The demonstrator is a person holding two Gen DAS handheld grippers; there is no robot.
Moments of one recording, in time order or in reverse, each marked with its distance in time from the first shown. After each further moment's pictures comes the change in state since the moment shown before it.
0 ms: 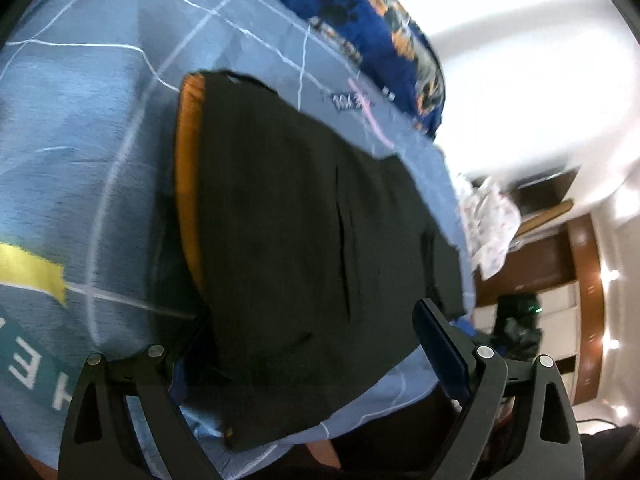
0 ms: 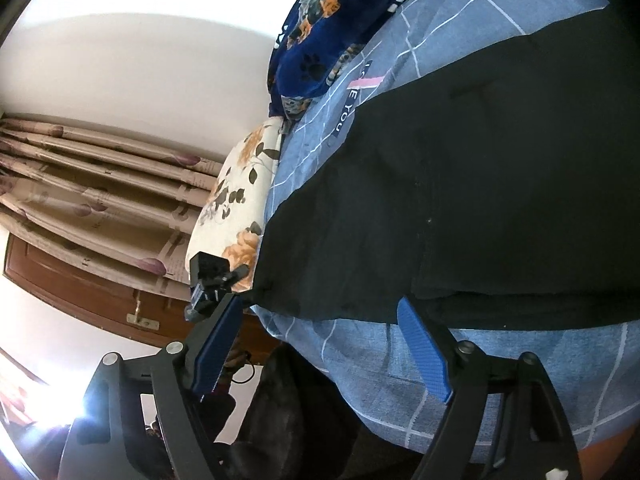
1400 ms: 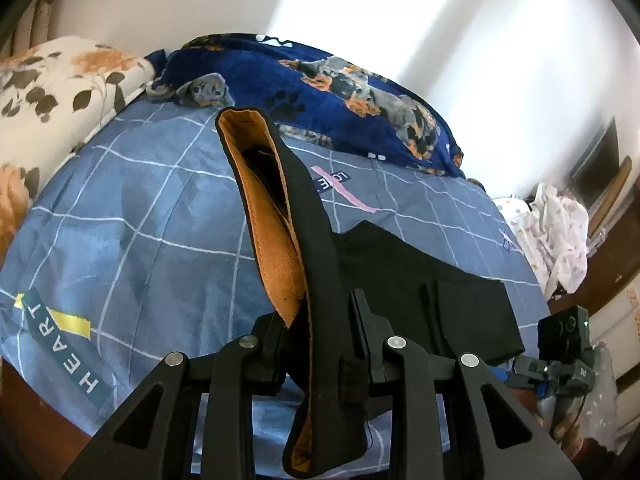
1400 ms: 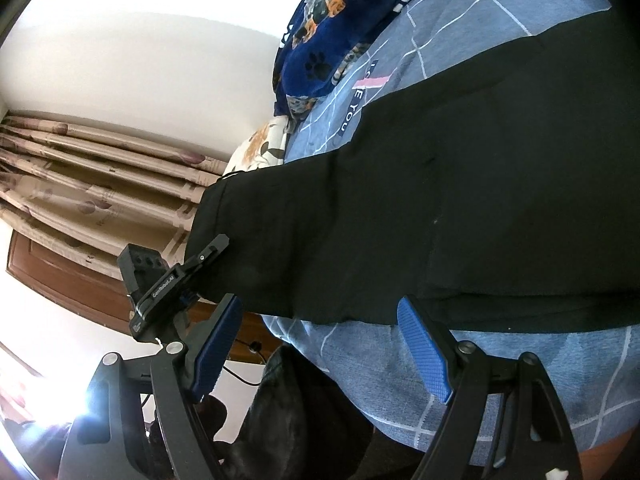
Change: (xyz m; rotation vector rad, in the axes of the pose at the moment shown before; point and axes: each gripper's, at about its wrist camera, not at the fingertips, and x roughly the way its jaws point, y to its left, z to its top) left arm -0.015 -0.154 -0.025 0.257 -0.340 0.359; right arm 0.005 -0.003 0.004 -0.006 0.004 0.014
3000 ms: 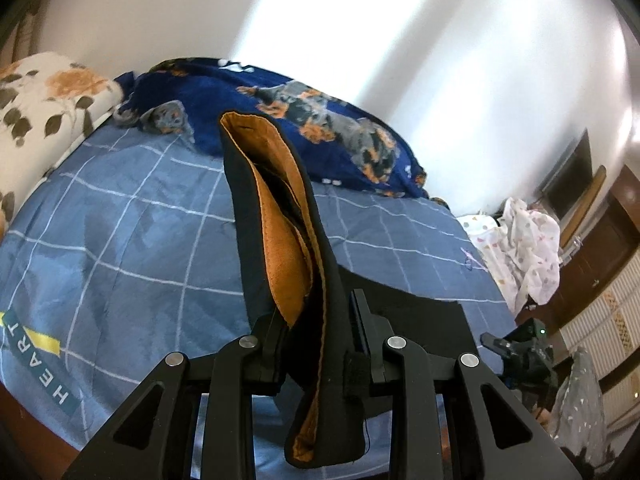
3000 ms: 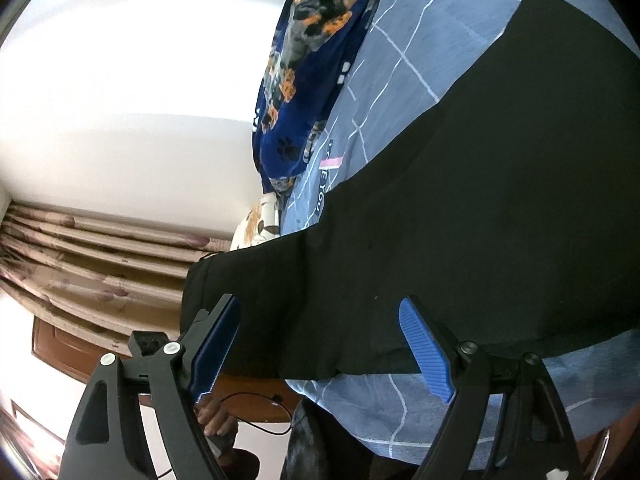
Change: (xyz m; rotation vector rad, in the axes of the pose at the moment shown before) left arm -0.014 -0.043 0.021 0.009 -0.066 -0.116; right arm -0.065 -0.048 0.016 0.211 -0.224 0.048
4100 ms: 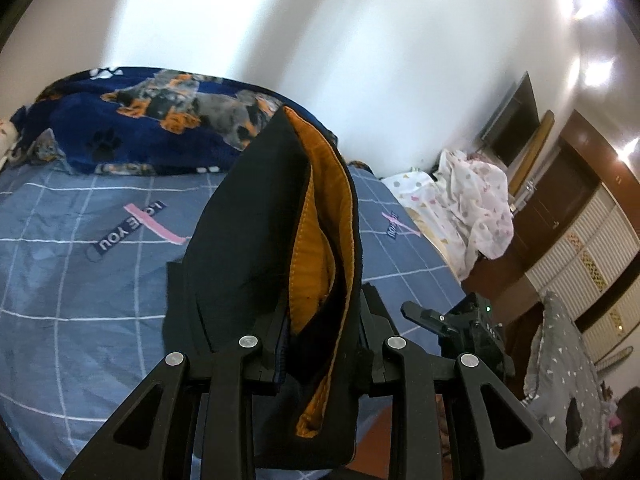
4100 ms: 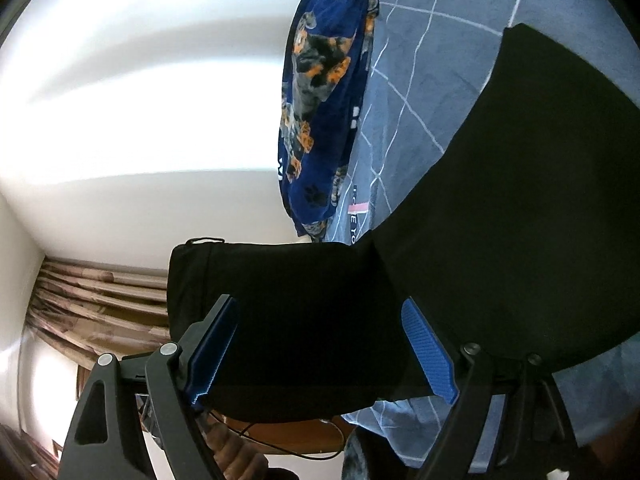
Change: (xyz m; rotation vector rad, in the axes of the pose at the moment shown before) left arm 0.065 -0.145 0.011 0.163 0.120 -0.188; right arm -0.036 0.001 0.022 0.136 -0.126 0.136
